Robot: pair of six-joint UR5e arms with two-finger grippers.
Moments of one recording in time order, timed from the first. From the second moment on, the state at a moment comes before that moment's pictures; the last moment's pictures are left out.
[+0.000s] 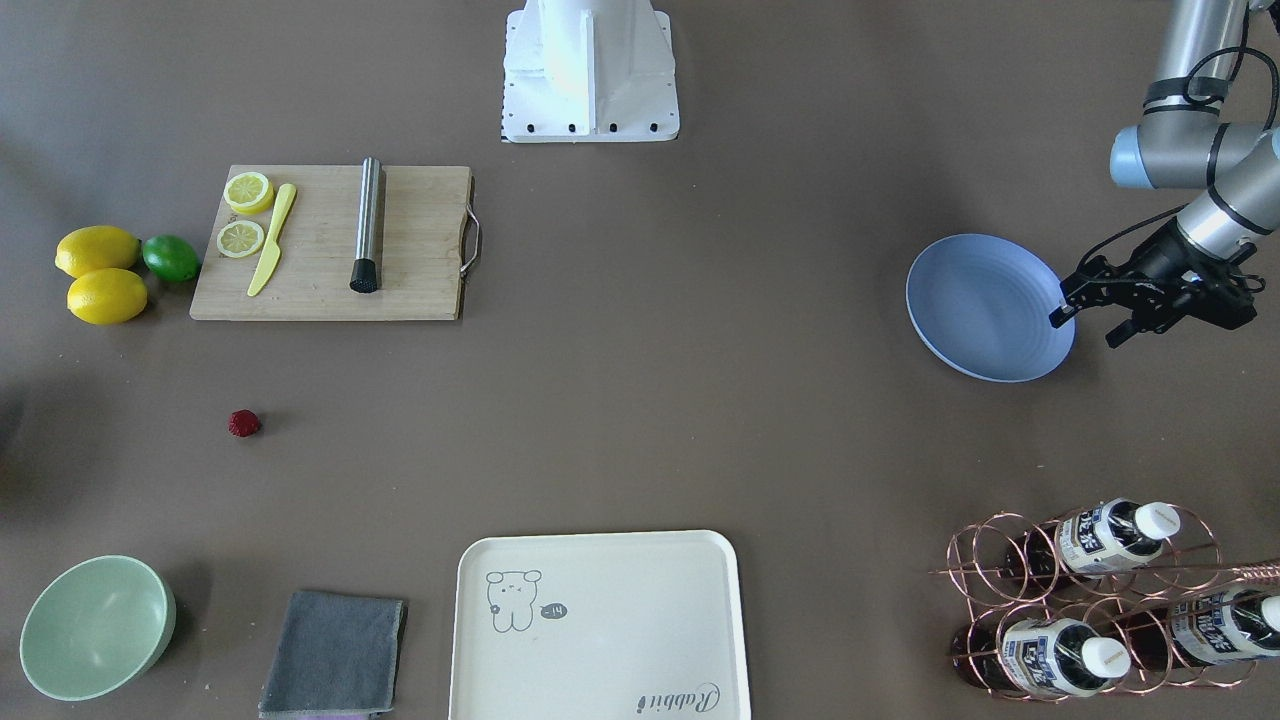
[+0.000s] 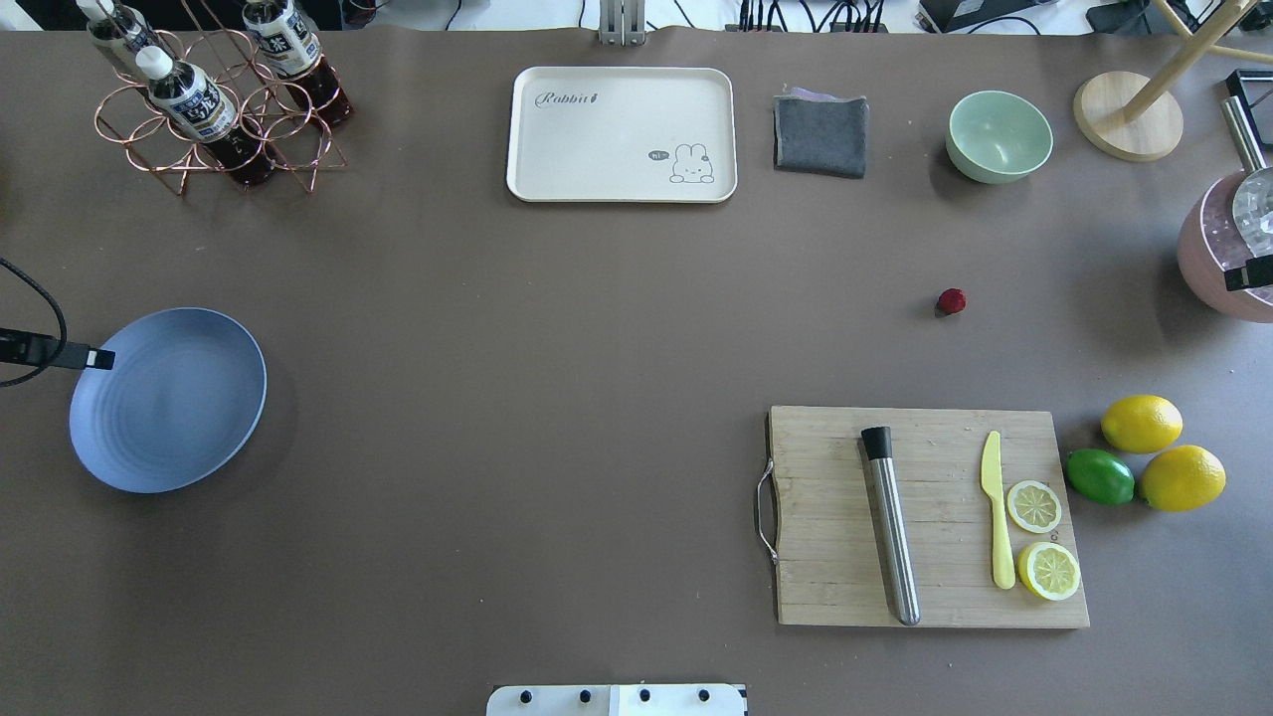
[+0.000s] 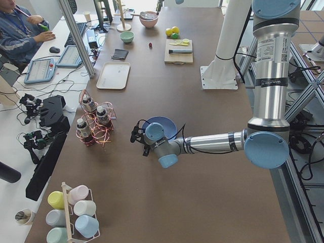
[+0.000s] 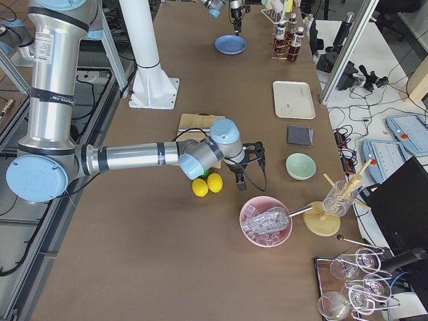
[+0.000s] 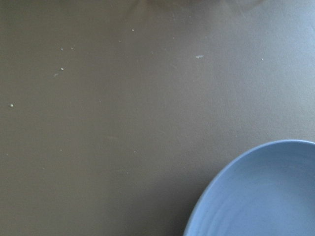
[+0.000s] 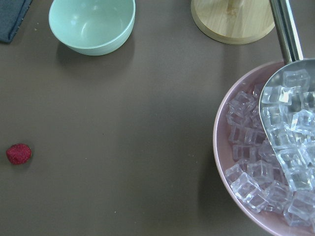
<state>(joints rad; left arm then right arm) -1.03 -1.53 -1.32 -2.83 -2.26 -0.81 1.28 -1.73 1.80 -0.99 2.23 0.54</state>
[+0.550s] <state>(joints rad) -0.99 -1.52 -1.32 -2.87 -2.27 -0.81 1.28 -1.73 1.80 -0.99 2.22 0.54</state>
